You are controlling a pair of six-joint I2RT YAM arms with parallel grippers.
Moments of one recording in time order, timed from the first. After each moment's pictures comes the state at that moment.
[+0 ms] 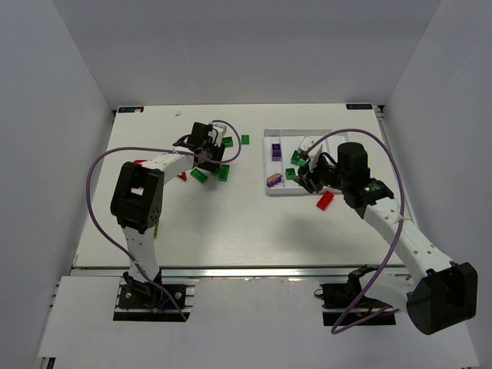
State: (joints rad) left arm -0.35 1.98 1.37 -0.29 0.04 0.02; right arm 0.37 1.11 0.87 -0.25 -0.52 -0.48
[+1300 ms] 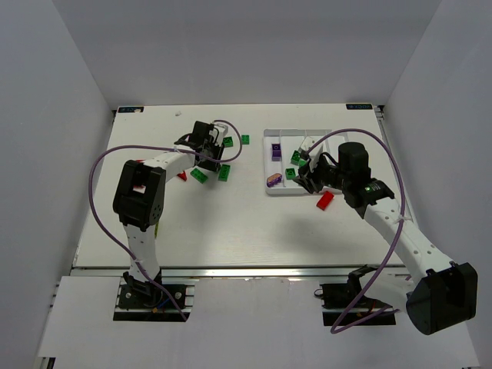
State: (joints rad) left arm -0.35 2.01 1.40 -0.31 0.04 0.04; right arm 0.36 1.11 0.87 -0.25 -0.54 -0.47
